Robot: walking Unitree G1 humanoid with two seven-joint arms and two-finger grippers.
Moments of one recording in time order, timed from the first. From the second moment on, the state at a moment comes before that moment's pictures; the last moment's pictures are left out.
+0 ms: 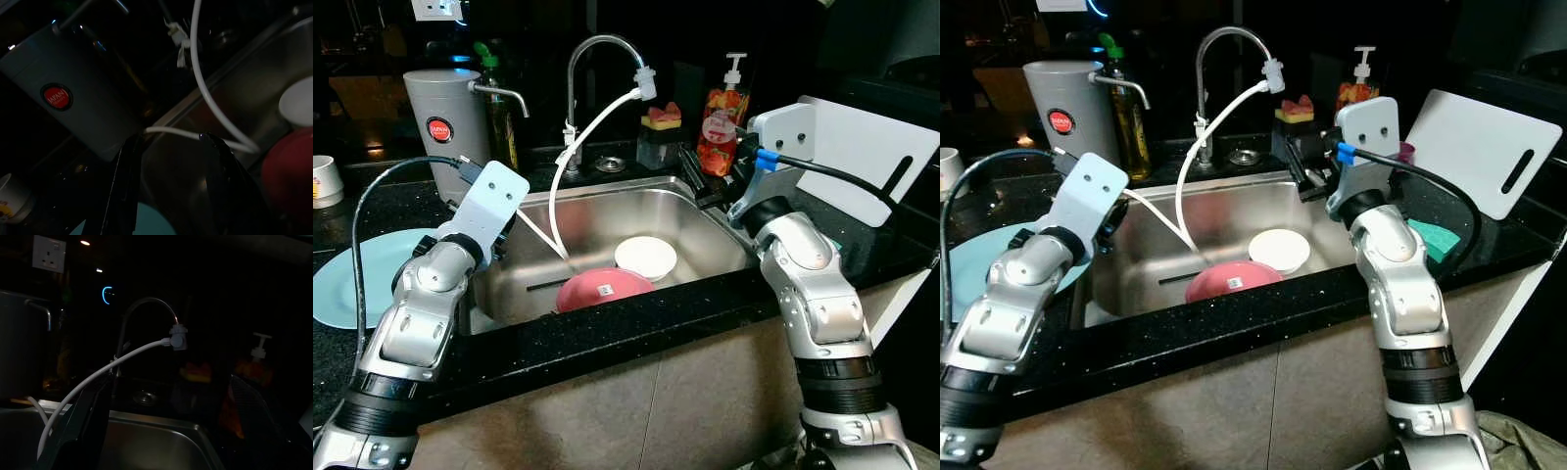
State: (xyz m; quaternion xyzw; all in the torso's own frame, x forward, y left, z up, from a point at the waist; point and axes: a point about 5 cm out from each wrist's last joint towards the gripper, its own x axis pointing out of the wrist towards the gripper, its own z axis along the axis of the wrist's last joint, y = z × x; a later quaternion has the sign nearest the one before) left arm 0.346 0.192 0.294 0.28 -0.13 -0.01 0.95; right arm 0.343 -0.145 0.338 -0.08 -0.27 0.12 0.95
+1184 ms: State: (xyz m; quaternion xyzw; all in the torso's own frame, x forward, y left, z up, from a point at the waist) left arm 0.344 0.203 0.309 0.26 -0.16 0.02 0.95; right arm 0.343 -0.149 0.334 -0.07 -0.26 0.11 0.96
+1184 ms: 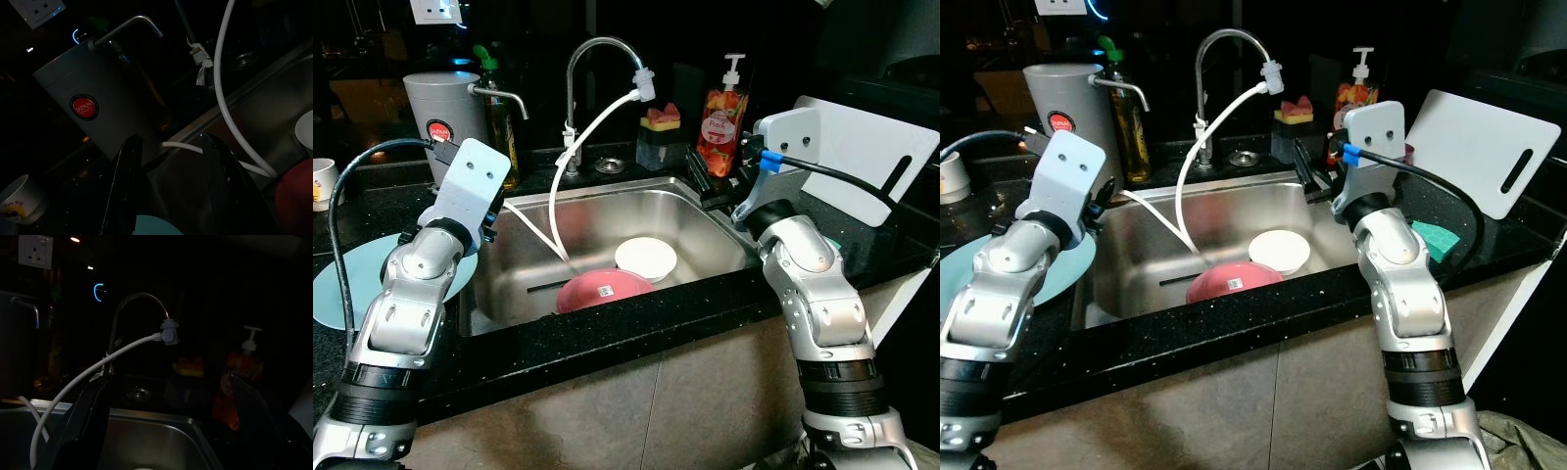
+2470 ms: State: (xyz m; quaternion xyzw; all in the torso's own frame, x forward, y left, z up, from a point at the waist) left arm 0.349 0.205 0.307 0.27 -0.17 0.02 0.95; right arm 0.342 -0.144 0.342 -0.08 -0.28 0.11 0.95
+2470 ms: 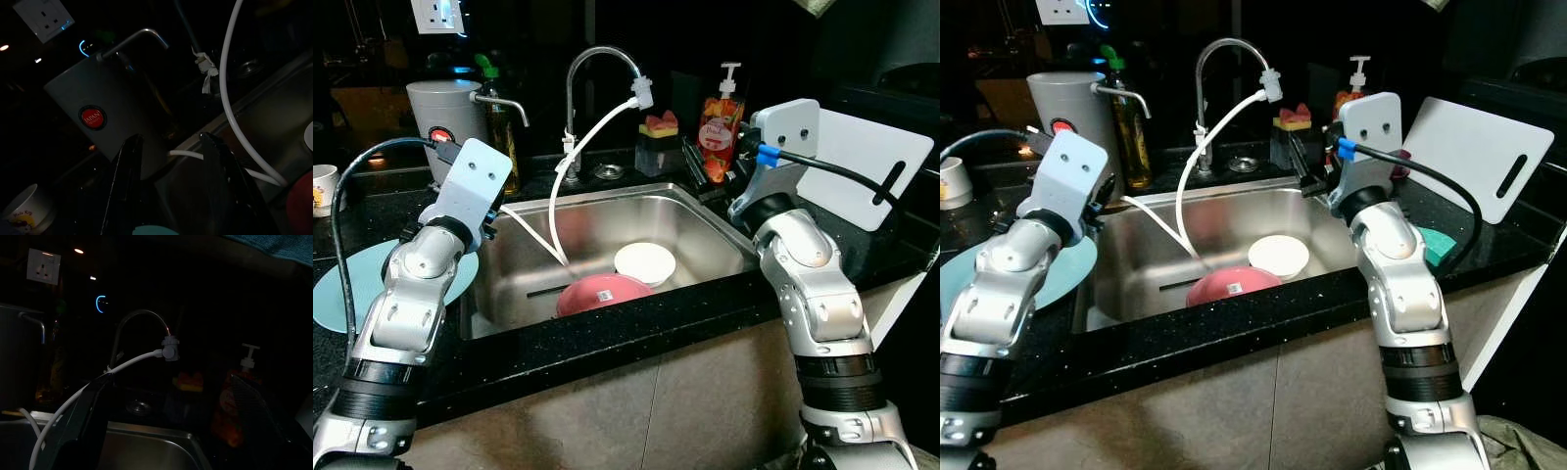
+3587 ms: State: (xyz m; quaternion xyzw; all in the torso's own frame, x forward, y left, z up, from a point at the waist) left arm 0.330 0.334 0.284 0.01 -0.02 0.29 0.96; right arm 0.342 -0.141 0.340 -0.10 -0.27 0.11 0.95
